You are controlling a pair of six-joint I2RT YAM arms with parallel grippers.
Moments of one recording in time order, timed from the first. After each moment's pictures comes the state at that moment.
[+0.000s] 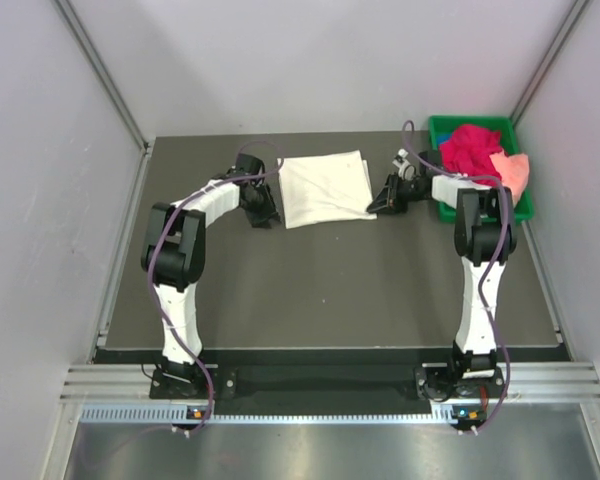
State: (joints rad) left arm -0.28 2.08 1.51 -0.51 0.17 -0.61; right arm 0.05 2.30 1.60 -0.34 -0.88 0.32
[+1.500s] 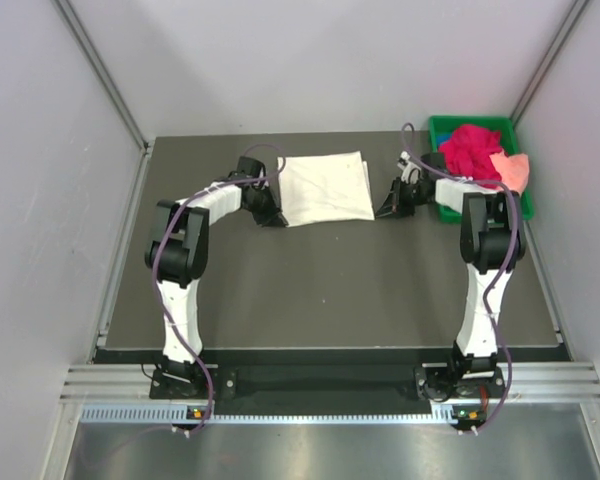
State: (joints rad) left arm -0.27 2.12 1.49 -0.41 0.34 -0.64; right arm 0.07 2.19 1.51 -0.37 -0.71 0.20
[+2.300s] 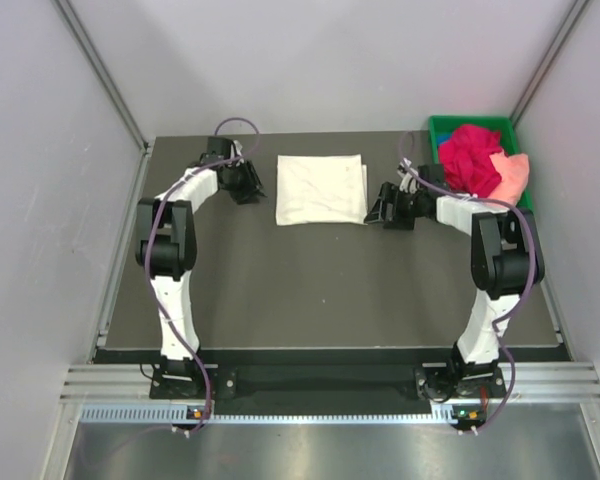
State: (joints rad) left arm -0.12 2.15 1.64 -0.45 0.37 -0.52; right arm 0.13 1.92 1.20 -0.20 -0.59 0.31
